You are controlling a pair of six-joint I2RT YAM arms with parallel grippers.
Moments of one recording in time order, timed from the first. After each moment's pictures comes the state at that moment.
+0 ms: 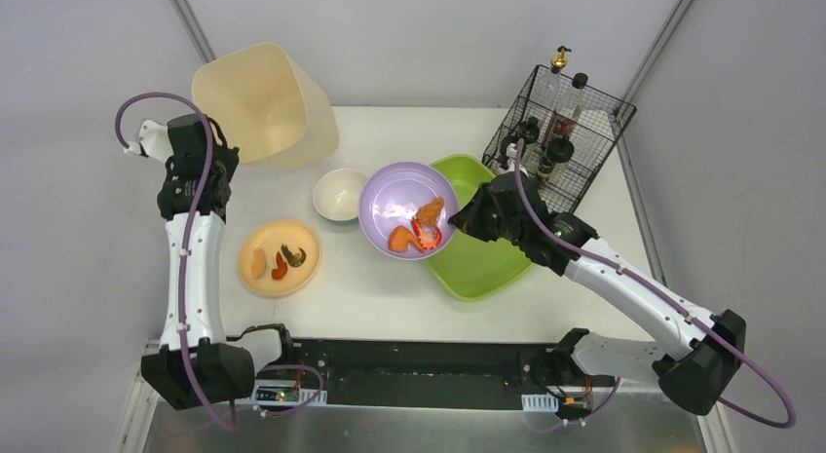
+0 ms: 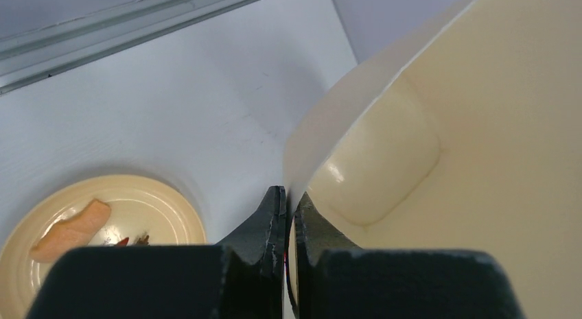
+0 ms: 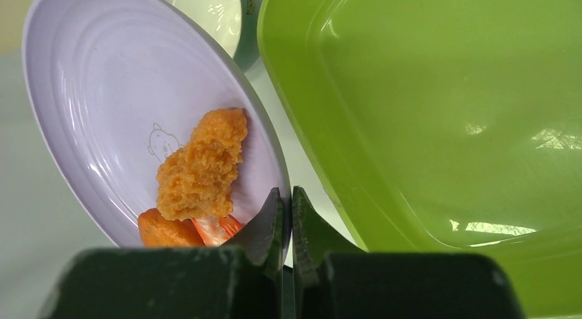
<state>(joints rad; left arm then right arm) 0.20 1.17 1.28 -0.64 -0.33 -0.91 0.78 1.14 1.03 -0.52 0.10 0.94</state>
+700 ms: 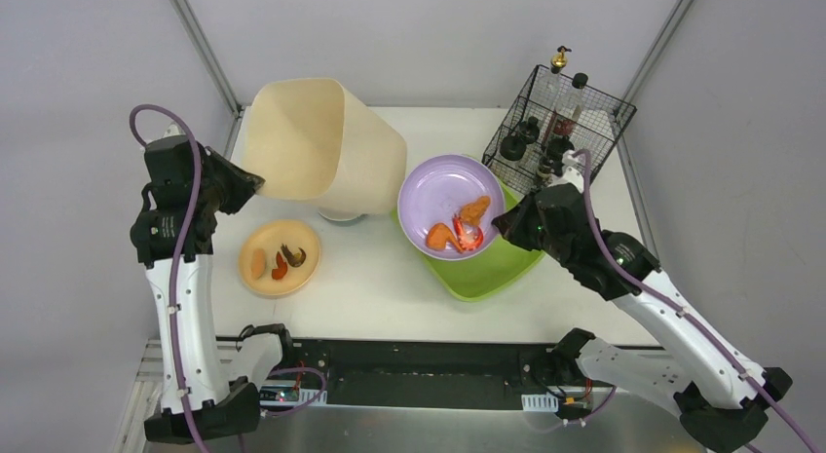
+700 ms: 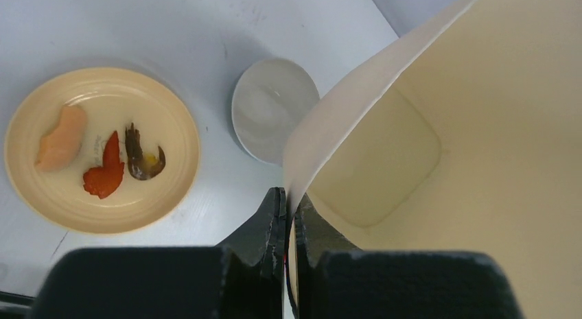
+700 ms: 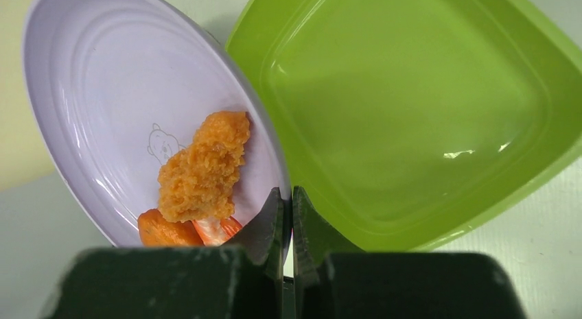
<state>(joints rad) 0.20 0.98 1.40 -0.98 0.11 -0.72 0.76 0.90 1.08 -0.78 0.27 0.91</state>
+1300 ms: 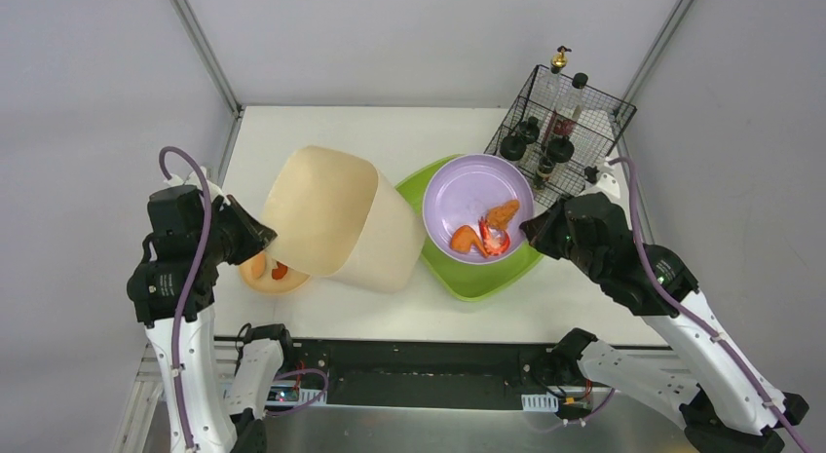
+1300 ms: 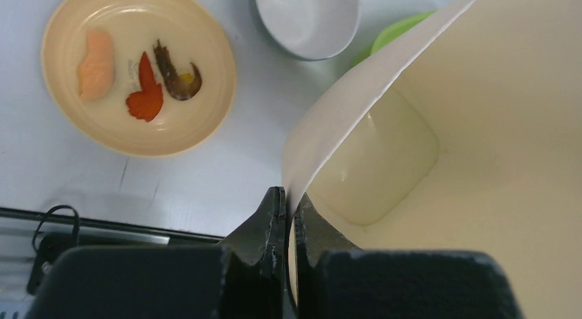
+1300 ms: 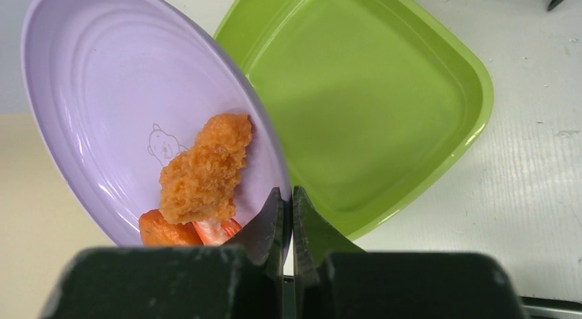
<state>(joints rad) 0.19 0.76 1.35 -1.24 0.27 -0.47 0.75 0.79 1.17 -0.98 0.38 0.90</state>
